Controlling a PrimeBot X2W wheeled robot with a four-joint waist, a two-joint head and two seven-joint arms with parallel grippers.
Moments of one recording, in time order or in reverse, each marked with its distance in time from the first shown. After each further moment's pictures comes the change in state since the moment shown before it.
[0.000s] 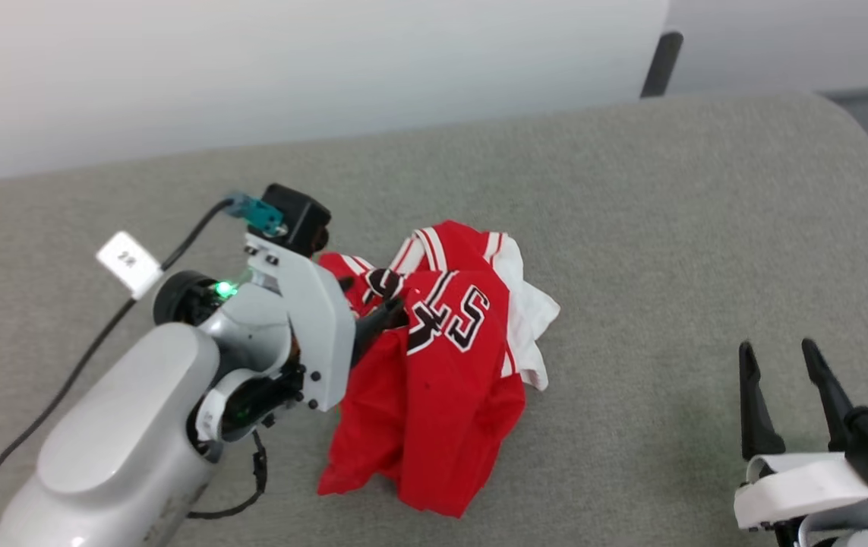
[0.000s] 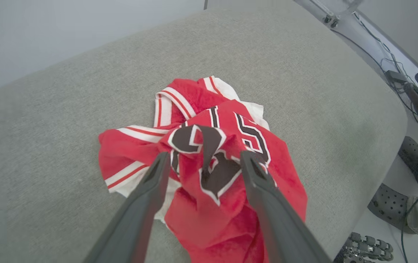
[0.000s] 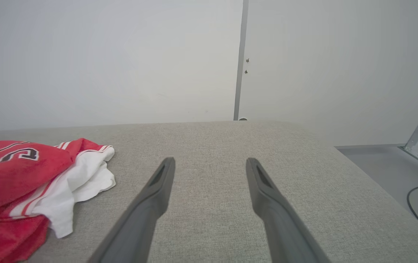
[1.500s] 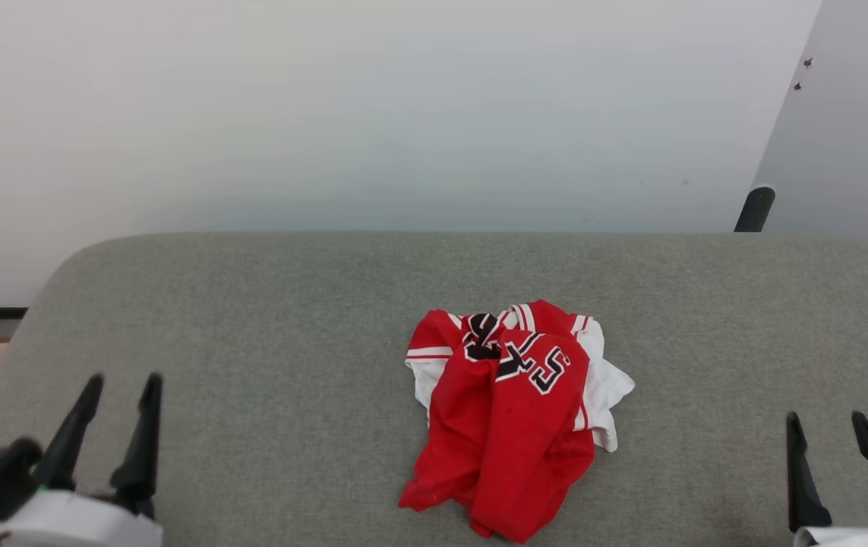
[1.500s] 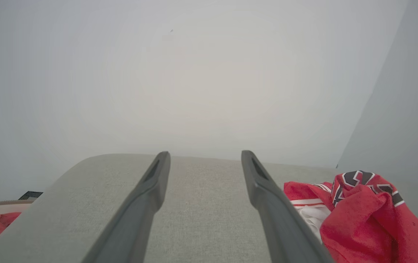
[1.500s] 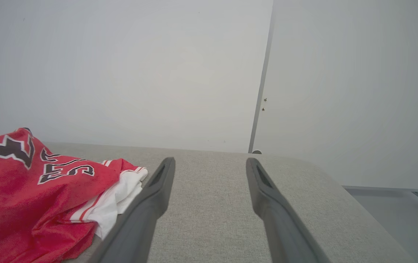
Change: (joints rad) left arm 0.661 0.050 0.487 -0.009 0.176 -0.040 -0.898; right arm 0.171 -0.020 -0.070 -0.070 -0.049 0.000 -0.002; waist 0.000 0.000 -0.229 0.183
